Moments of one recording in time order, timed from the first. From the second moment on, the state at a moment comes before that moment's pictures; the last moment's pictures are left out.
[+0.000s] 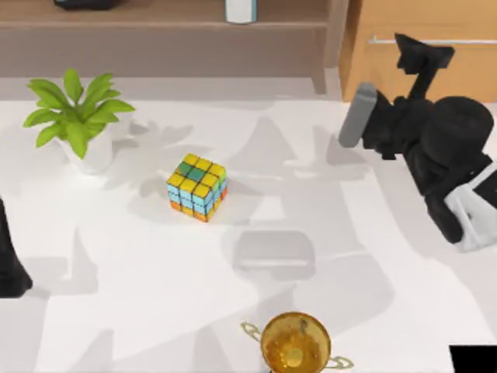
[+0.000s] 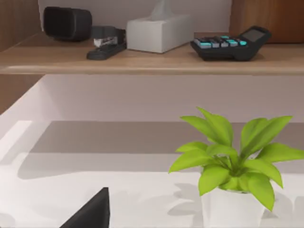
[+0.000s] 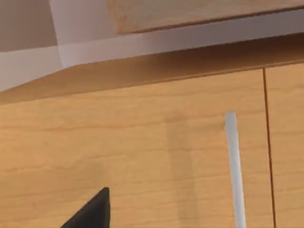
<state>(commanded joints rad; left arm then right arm) 0.00 0.00 0.00 0.00 0.00 0.00 0.34 2.21 0.90 1.30 0.20 -1.41</state>
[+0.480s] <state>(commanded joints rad) 0.00 0.00 0.00 0.00 0.00 0.00 0.66 2.20 0.99 1.14 0.28 -0.90</state>
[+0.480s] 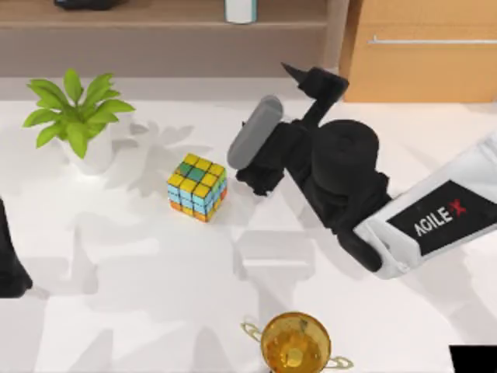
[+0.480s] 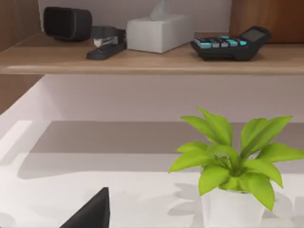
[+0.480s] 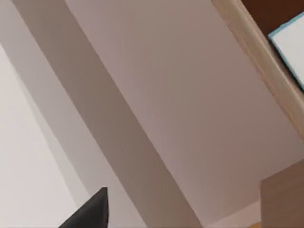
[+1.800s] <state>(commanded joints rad) 0.00 0.00 0.00 0.00 0.00 0.00 0.72 2.35 1.77 0.58 0.75 -0.01</state>
